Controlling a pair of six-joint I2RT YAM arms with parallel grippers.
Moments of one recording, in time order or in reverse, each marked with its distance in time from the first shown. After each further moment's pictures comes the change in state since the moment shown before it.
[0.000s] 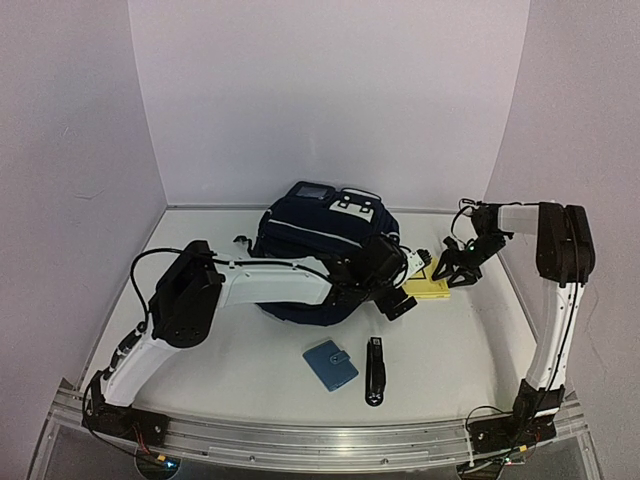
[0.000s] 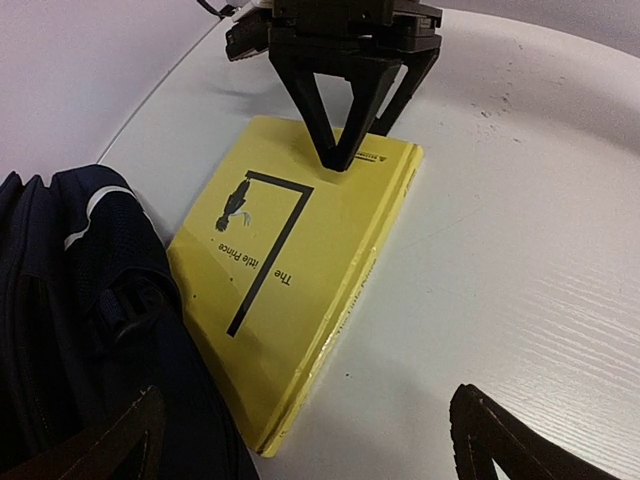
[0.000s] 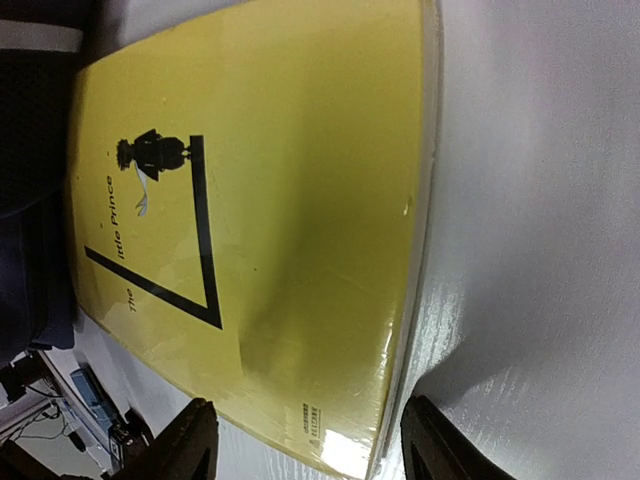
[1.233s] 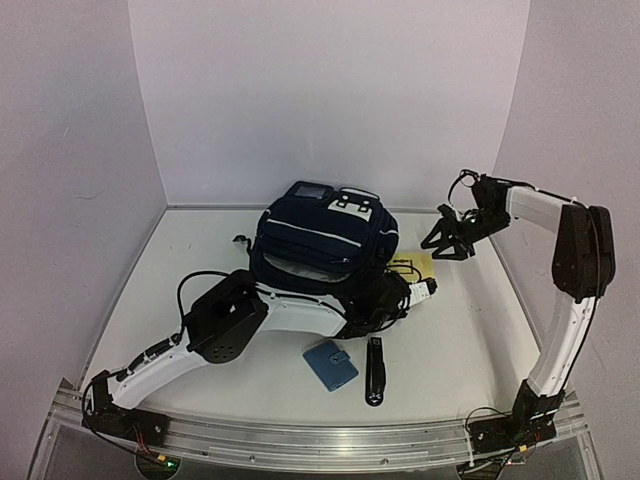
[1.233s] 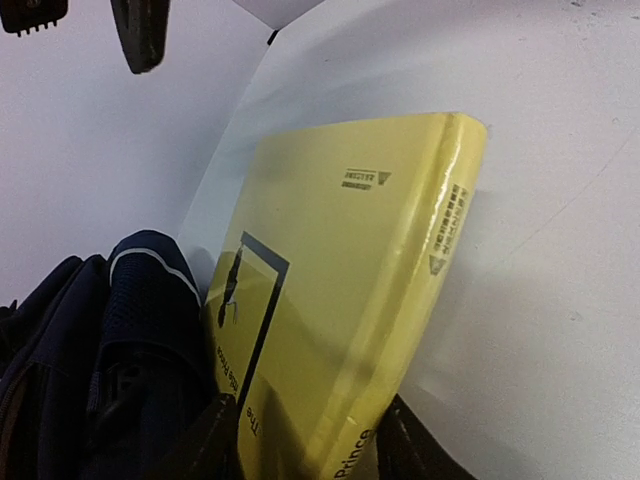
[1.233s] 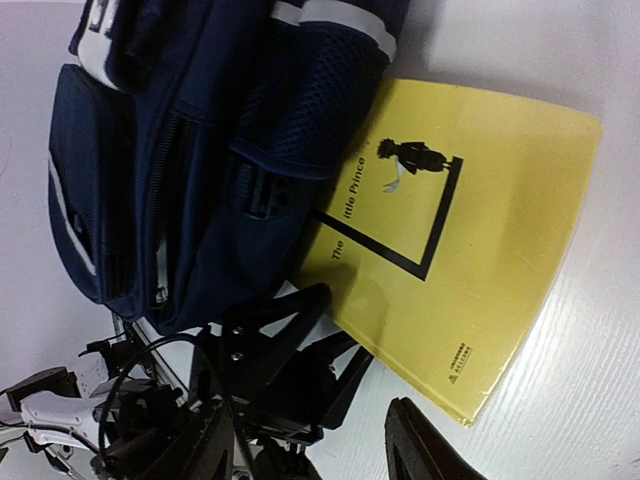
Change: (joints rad) left arm -0.008 0.278 0.093 0.416 -0.260 0.472; right arm 0.073 -0.221 -0.009 -0.007 -0.223 0.165
